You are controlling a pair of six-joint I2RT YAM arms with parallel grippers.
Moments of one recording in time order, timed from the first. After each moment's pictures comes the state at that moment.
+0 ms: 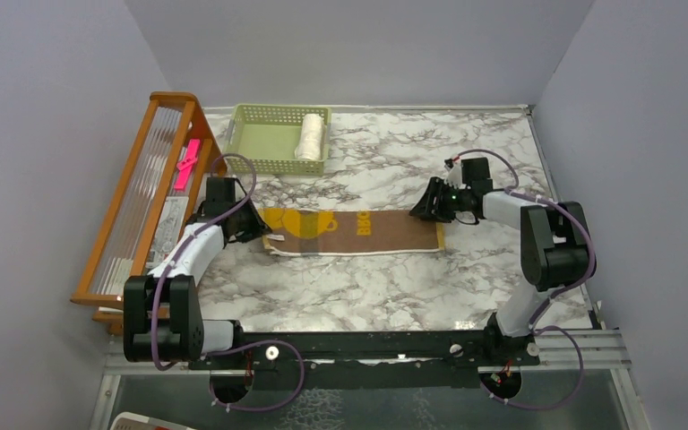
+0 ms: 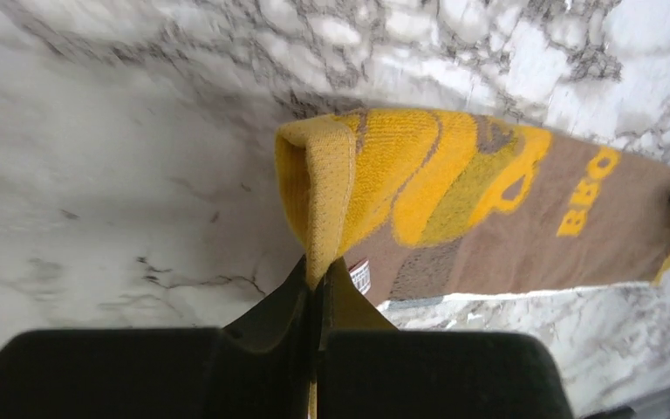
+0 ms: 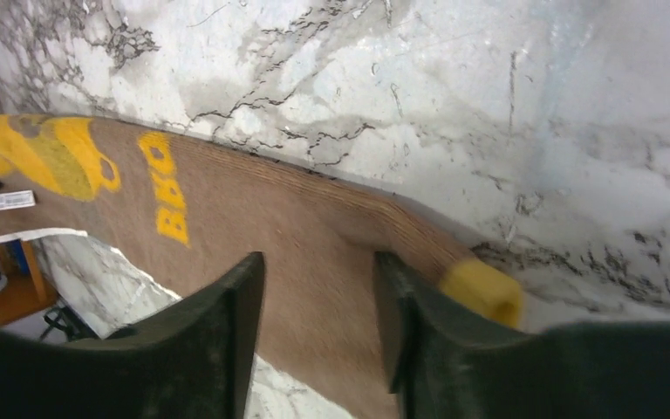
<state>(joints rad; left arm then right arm) 0.00 1.32 0.66 -0.29 0.32 -0.53 0.11 1.75 0.90 -0.07 -0.57 0.41</state>
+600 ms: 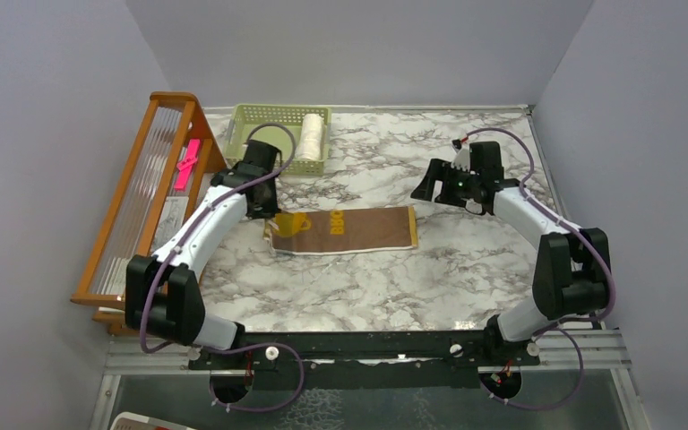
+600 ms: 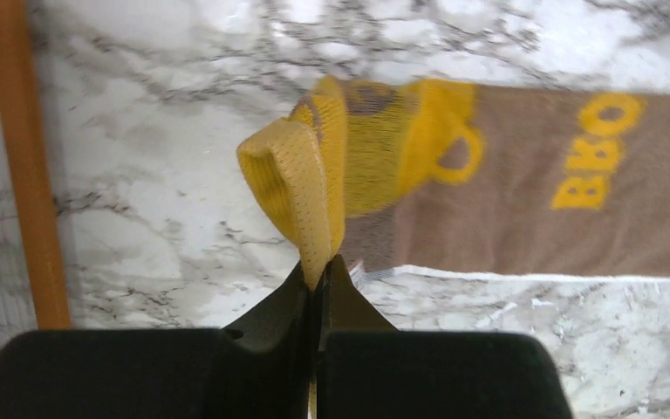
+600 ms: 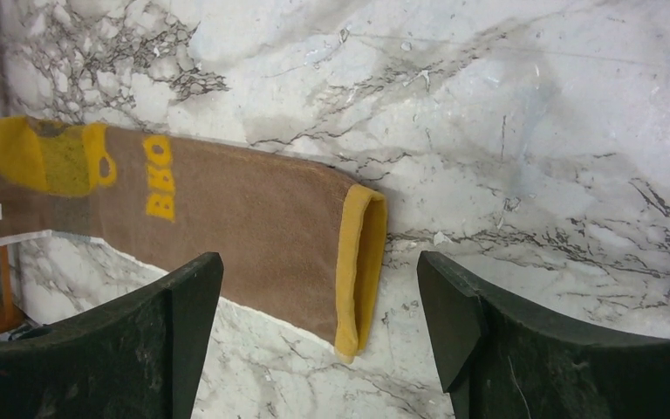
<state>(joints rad) -0.23 1.40 1.11 -0.79 -0.14 -0.37 0.14 1.55 0.98 -0.21 -0.44 0.33</state>
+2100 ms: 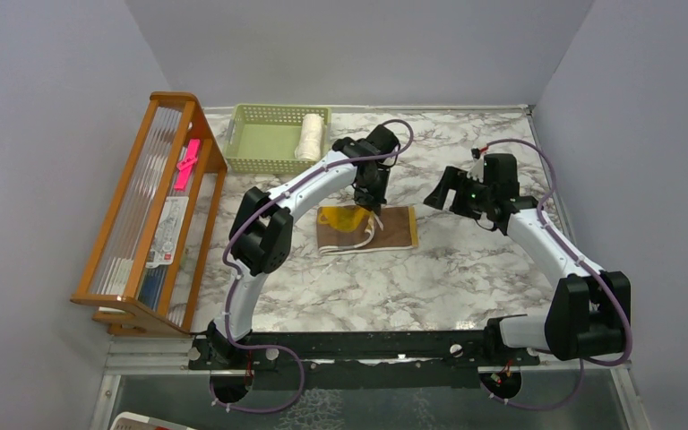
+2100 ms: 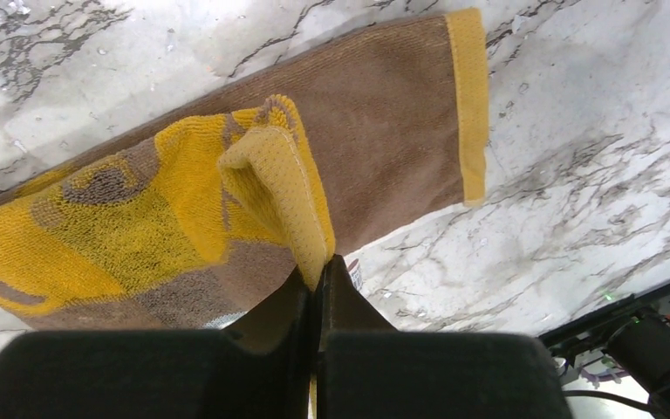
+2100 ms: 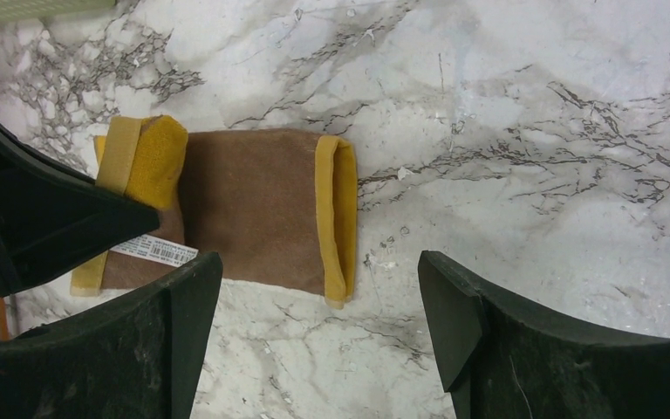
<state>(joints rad) -0.72 2.14 1.94 -0.98 0.13 -0.50 0.11 1.31 0.86 -0.29 -0.32 0.39</state>
